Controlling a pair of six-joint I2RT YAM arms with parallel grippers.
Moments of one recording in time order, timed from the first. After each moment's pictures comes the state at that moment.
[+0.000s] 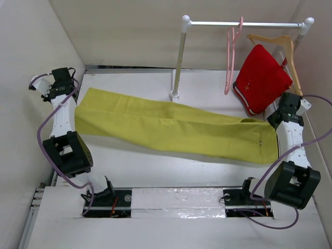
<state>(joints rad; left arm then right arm) 0.33 1.61 1.45 -0.63 -0.72 -0.82 -0.36 1.23 0.99 -0.57 0.35 0.53</state>
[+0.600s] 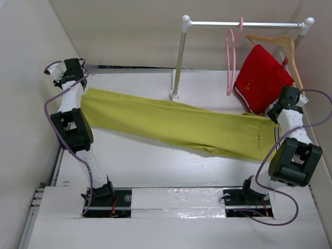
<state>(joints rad) 0.26 1.96 1.72 -0.53 -0.74 -0.69 -0.39 1.47 1.11 -0.50 0.32 0.51</state>
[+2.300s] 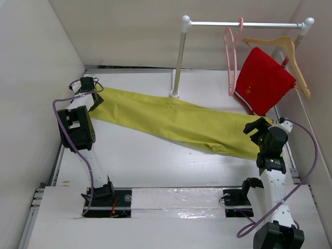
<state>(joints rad) 0.20 1.98 1.42 -0.40 -0.40 -0.57 -0.25 0.61 0.40 -0.15 0.02 0.53</state>
